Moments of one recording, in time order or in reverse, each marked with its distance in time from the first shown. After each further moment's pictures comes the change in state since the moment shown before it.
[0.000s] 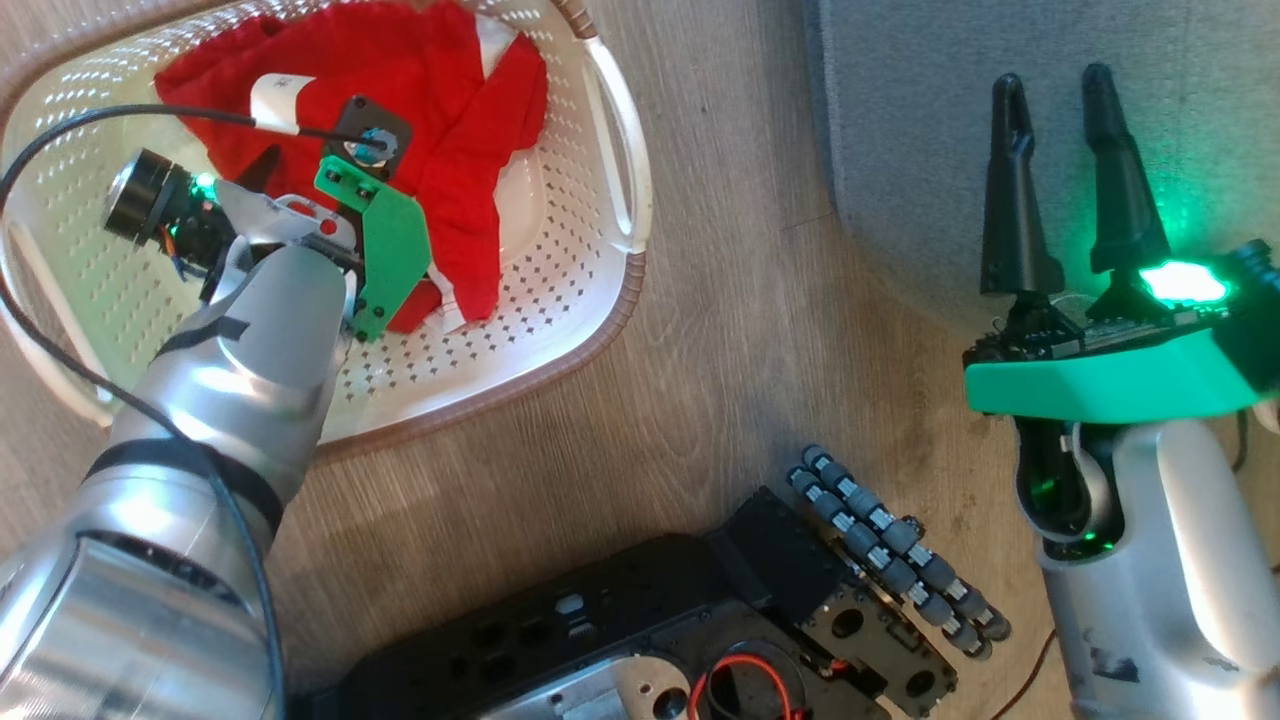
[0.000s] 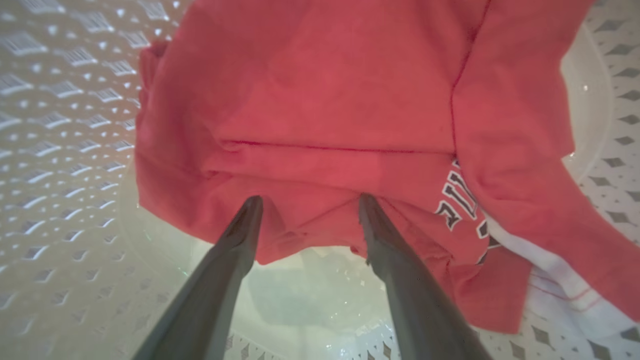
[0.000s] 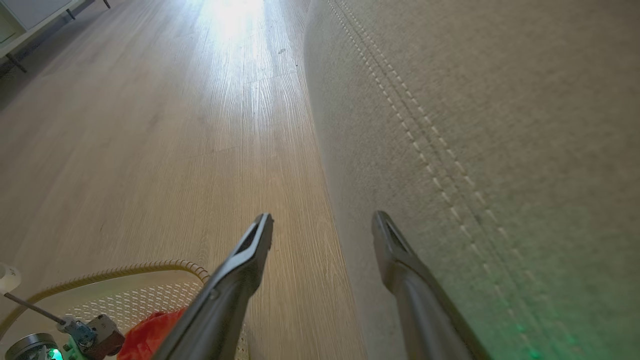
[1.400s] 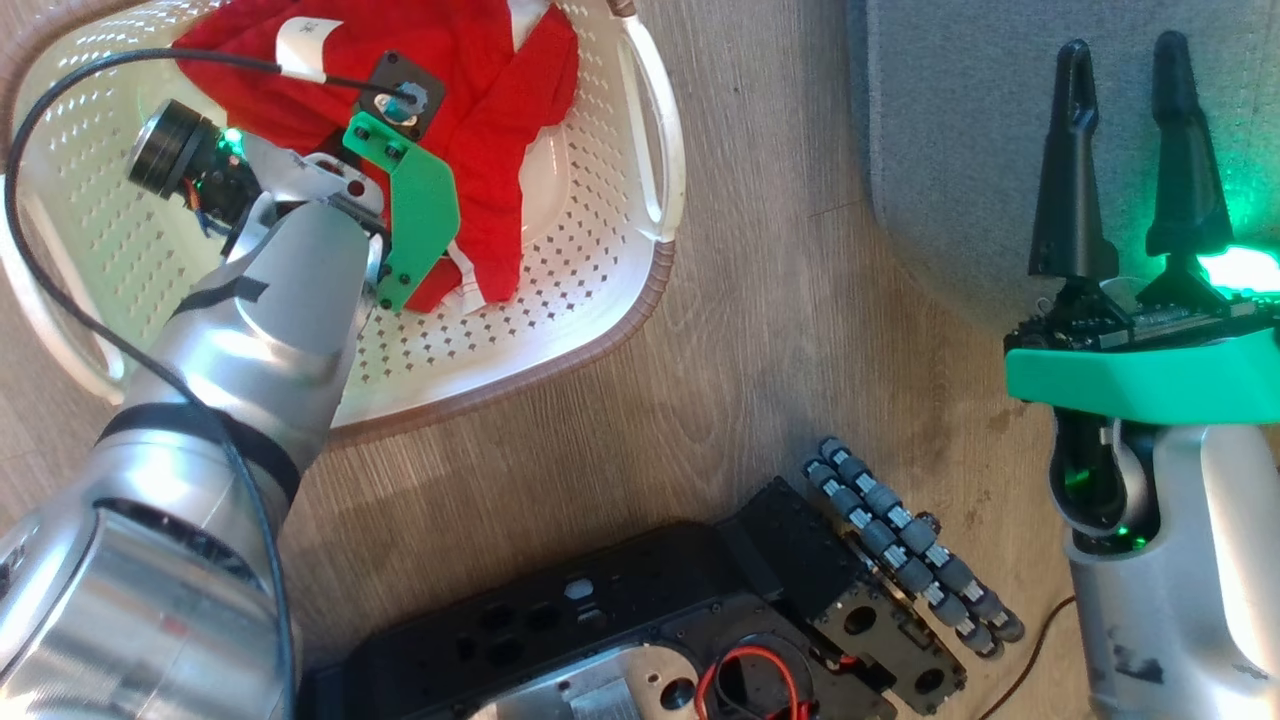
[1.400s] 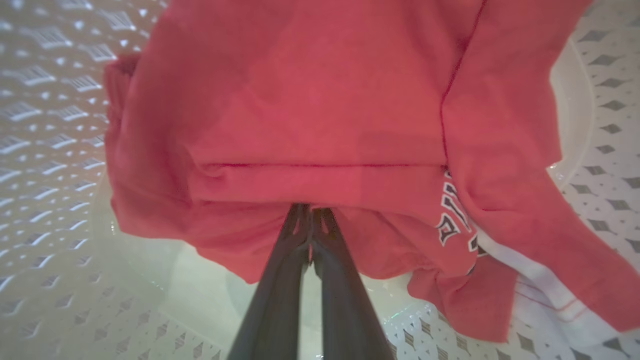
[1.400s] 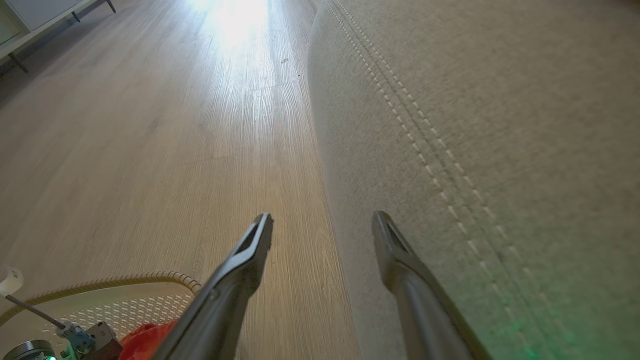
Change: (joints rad) left arm -0.062 -0.029 -0.063 0.000 -0.058 -0.053 0.041; right arm 0.000 0.000 -0.047 -0.072 -0.027 -0.001 0.000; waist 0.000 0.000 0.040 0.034
